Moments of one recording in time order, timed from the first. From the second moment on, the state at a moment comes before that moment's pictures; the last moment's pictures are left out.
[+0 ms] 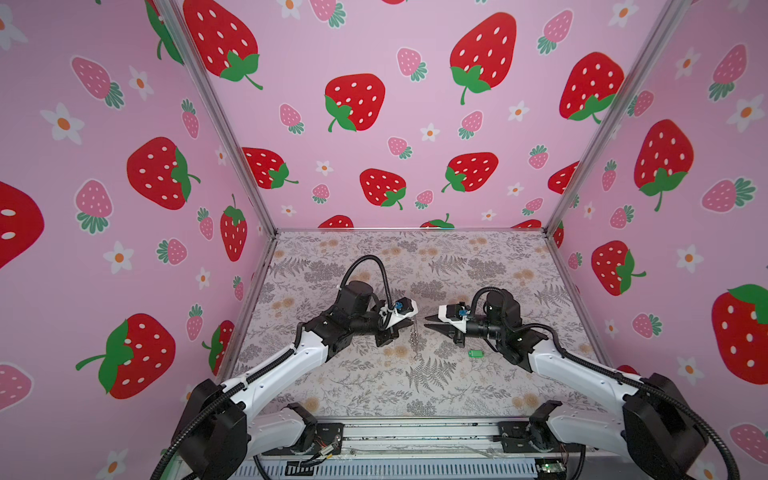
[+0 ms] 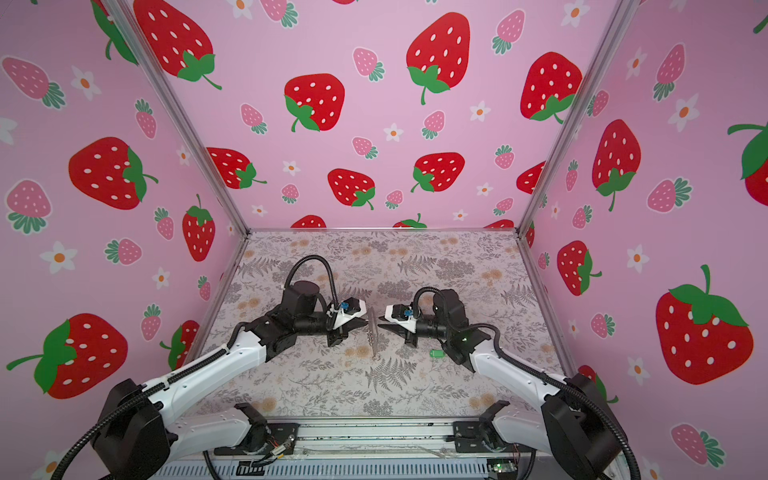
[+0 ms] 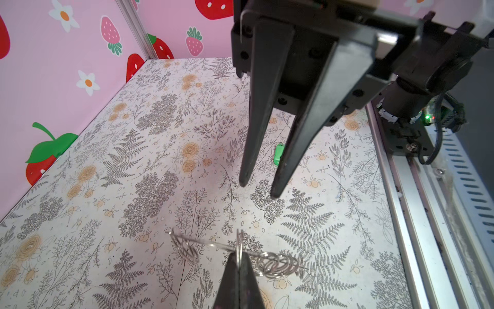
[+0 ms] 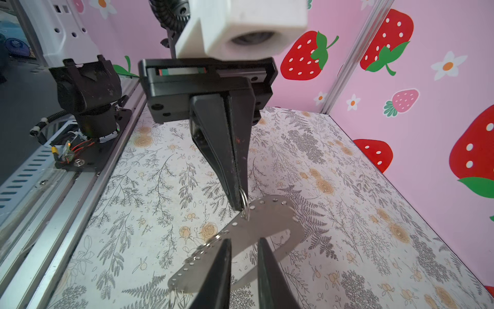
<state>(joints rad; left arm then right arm) -0.59 1.20 0.77 -0.16 0.59 0.56 0.70 1.19 0.57 0.33 -0.76 -0.47</state>
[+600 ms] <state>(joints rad) -0.59 1.17 0.76 -0.10 0.66 0.59 0.72 1.21 0.59 0.38 -0.78 -0.43</state>
